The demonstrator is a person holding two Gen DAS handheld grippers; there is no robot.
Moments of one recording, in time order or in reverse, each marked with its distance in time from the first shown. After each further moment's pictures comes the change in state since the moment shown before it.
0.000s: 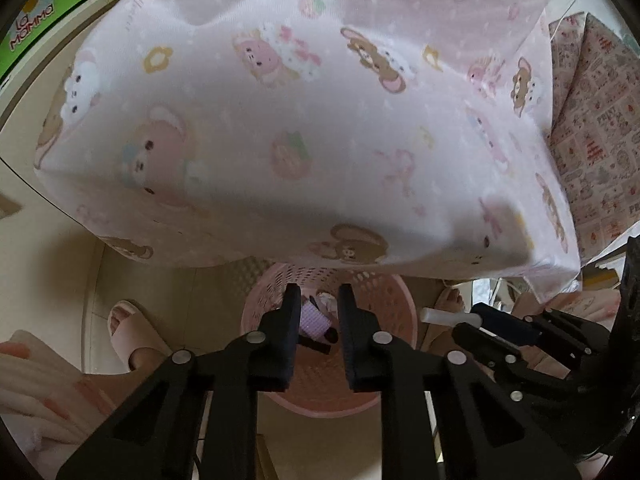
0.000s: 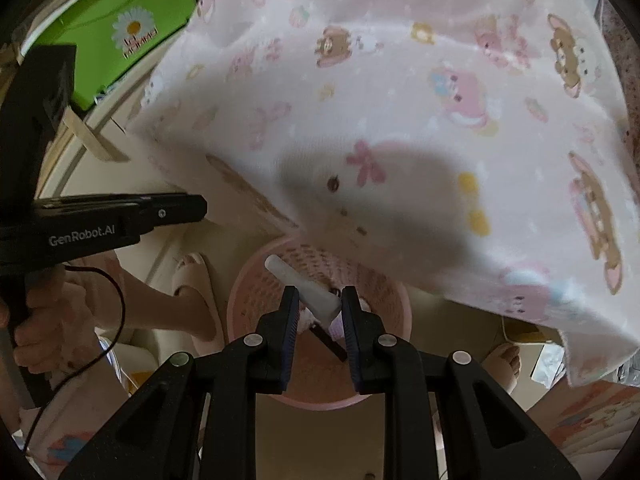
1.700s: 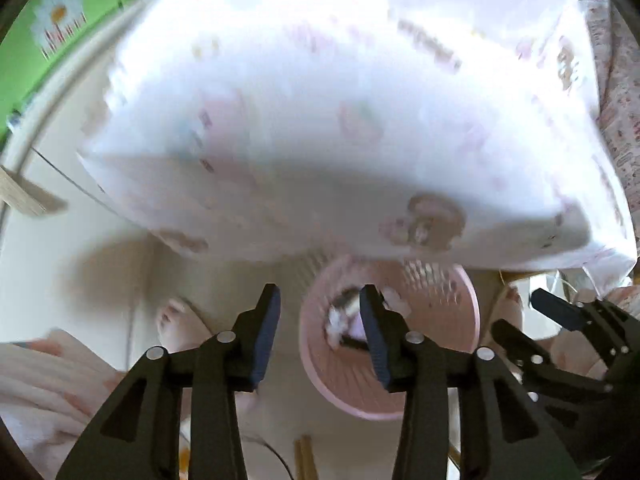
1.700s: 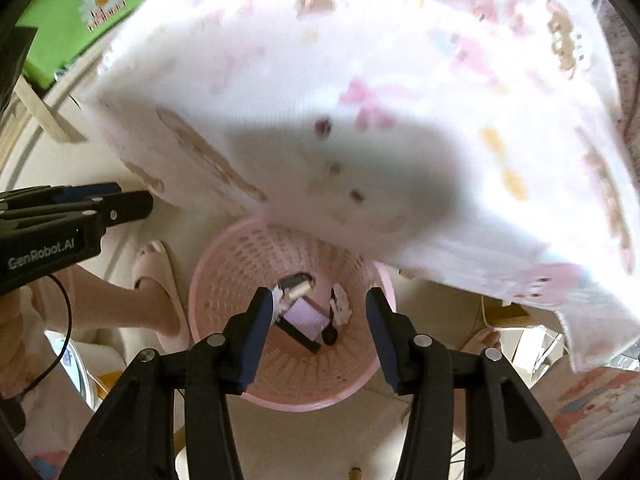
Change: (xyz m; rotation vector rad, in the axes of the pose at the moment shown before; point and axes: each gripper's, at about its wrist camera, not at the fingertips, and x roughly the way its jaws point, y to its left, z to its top) left arm 0.005 0.012 -0.003 0.028 -0.062 0.217; right arm 0.020 0.005 -0.007 0.015 0.012 -0.142
